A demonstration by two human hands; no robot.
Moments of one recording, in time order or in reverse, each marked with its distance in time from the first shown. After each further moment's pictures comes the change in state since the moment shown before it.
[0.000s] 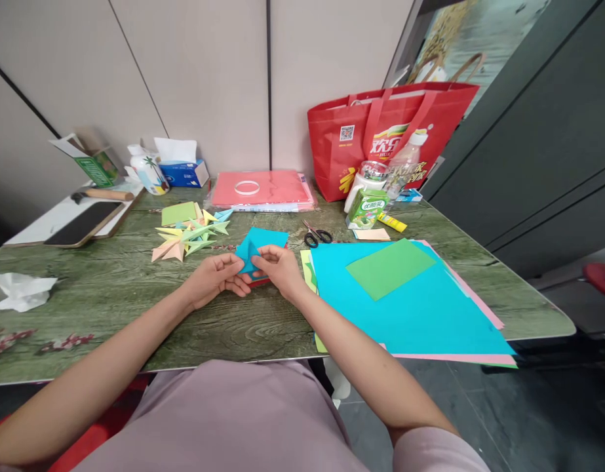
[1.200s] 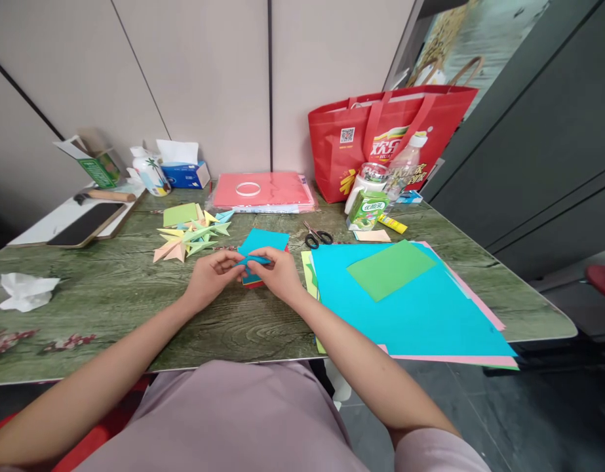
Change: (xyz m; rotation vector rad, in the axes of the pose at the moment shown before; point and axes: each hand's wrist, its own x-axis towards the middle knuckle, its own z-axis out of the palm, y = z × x) left_hand 0.007 -0.012 -0.001 0.275 0.251 0.388; right_hand -0.002 -0.001 0.000 -0.390 -0.008 -0.256
